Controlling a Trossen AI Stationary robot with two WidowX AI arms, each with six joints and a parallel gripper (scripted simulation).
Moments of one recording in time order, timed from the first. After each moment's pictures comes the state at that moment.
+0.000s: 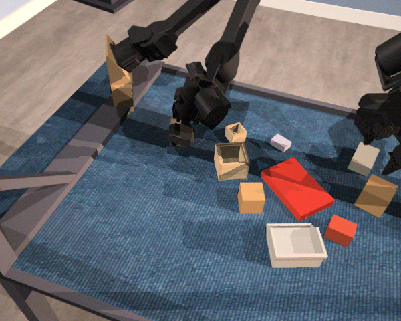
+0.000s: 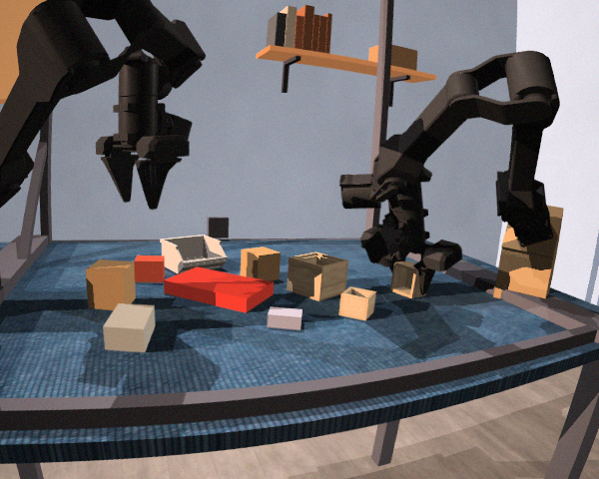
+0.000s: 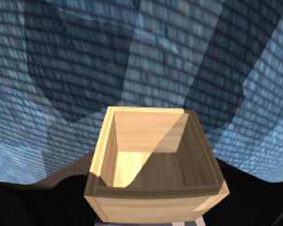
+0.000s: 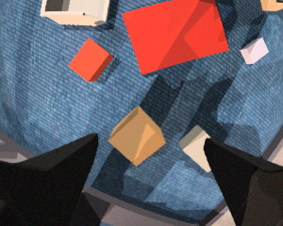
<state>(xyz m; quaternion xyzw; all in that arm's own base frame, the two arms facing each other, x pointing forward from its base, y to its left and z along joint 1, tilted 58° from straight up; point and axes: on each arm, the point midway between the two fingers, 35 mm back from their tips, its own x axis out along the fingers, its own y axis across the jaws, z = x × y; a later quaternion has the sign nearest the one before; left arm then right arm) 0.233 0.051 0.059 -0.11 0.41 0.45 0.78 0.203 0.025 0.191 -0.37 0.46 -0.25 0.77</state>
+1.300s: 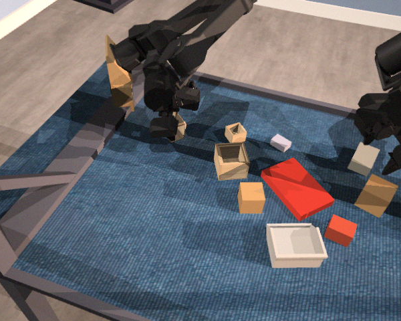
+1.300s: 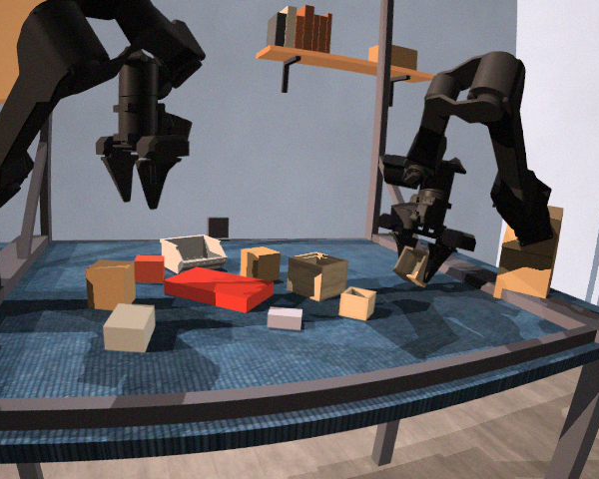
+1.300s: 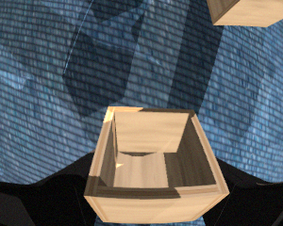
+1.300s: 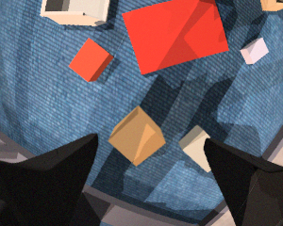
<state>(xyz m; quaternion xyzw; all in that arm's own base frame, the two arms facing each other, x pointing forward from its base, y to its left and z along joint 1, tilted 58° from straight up) 0.218 0.029 0.054 0.00 0.20 0.46 0.86 0.203 0.025 0.191 -0.37 0.46 -0.25 0.77</state>
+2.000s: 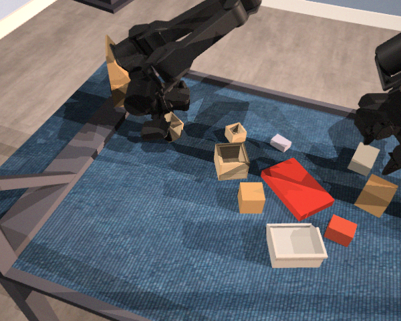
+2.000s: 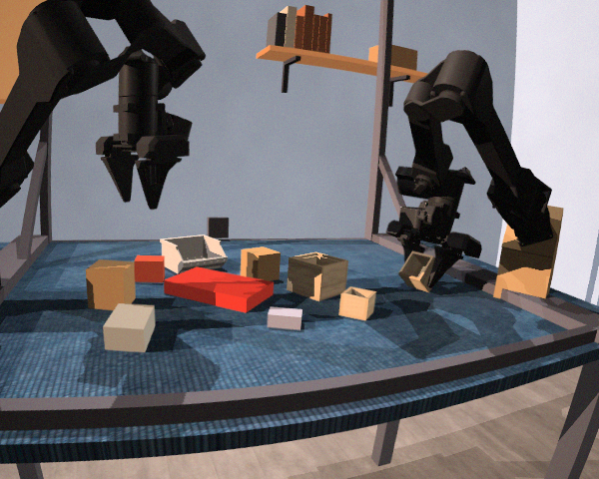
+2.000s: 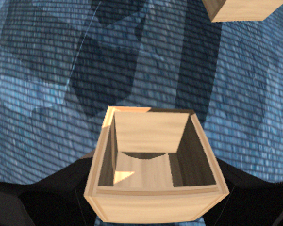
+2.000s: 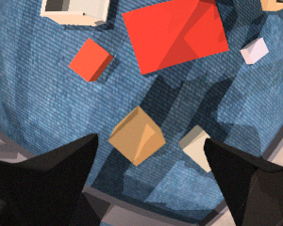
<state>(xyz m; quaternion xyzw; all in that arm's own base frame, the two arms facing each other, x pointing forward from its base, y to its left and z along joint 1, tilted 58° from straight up) 0.212 0.036 0.041 0.06 0.15 0.47 0.87 0.203 0.025 0.191 -0.37 0.46 -0.25 0.77</state>
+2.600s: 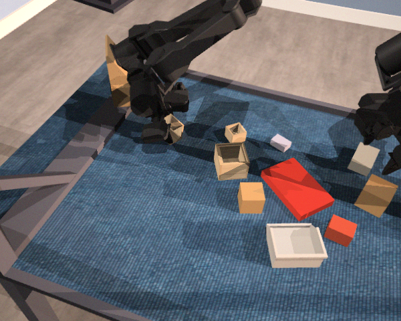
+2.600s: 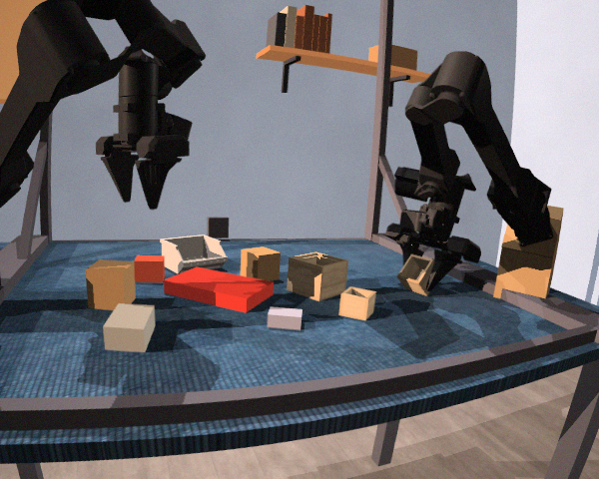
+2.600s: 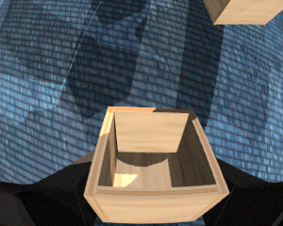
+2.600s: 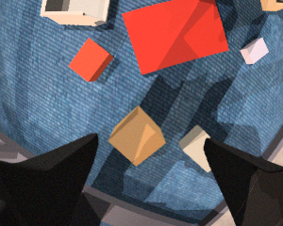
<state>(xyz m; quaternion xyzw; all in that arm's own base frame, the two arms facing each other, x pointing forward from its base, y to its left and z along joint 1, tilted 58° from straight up) 0.216 0.040 0.037 0.06 0.13 0.47 0.87 0.203 0.025 0.191 -0.37 0.46 -0.25 0.77</state>
